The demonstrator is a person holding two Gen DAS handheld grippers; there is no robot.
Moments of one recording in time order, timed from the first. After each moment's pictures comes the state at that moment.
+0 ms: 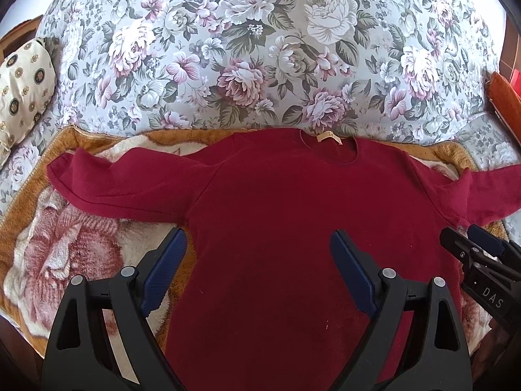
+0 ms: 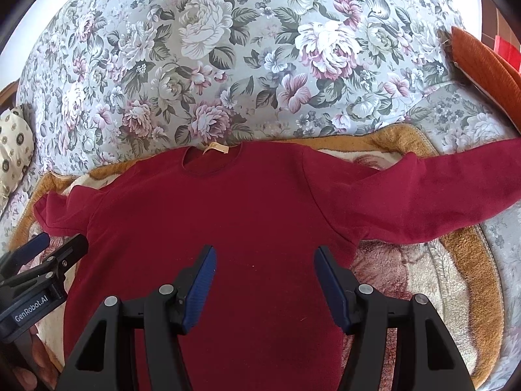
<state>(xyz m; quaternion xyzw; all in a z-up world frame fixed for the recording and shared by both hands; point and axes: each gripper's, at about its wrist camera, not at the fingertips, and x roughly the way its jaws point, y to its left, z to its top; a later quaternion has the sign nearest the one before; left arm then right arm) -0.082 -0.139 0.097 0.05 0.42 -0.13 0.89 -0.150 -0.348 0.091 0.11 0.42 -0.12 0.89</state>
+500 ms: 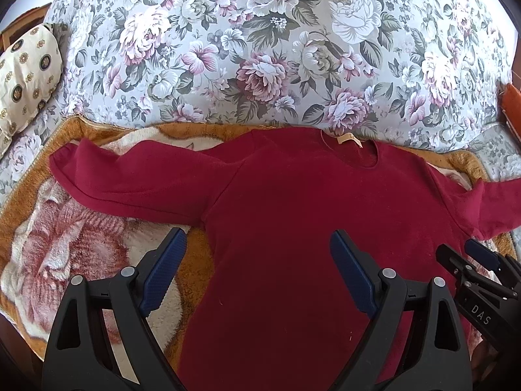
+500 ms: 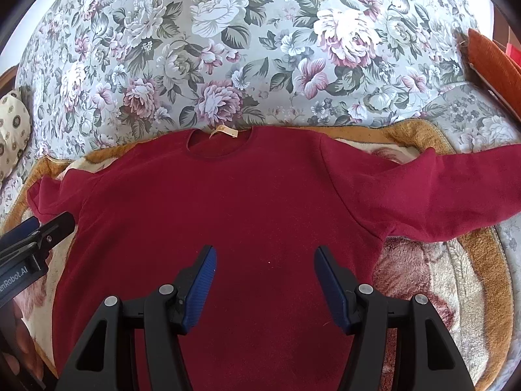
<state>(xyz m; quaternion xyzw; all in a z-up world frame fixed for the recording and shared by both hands) -0.064 -0.124 0.084 0.04 0.43 -0.12 0.89 -0.130 -0.333 0.073 0.10 0.44 -0.11 0.88</state>
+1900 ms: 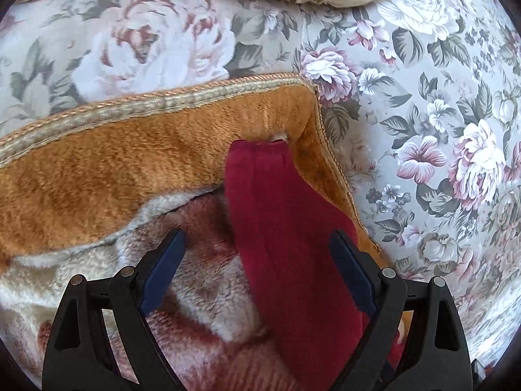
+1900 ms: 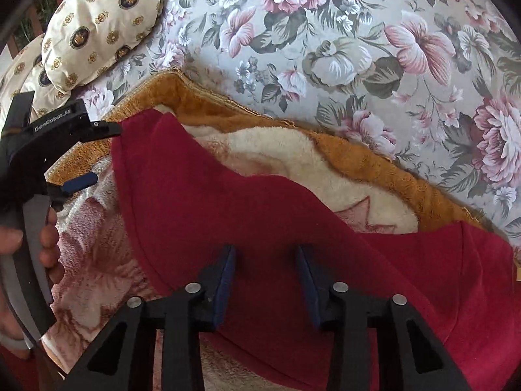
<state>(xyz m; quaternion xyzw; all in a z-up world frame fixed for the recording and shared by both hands) 0.124 0.218 0.019 -0.32 0.43 0.10 0.84 0.106 -0.039 0.022 -0.01 0.48 0.19 0.86</state>
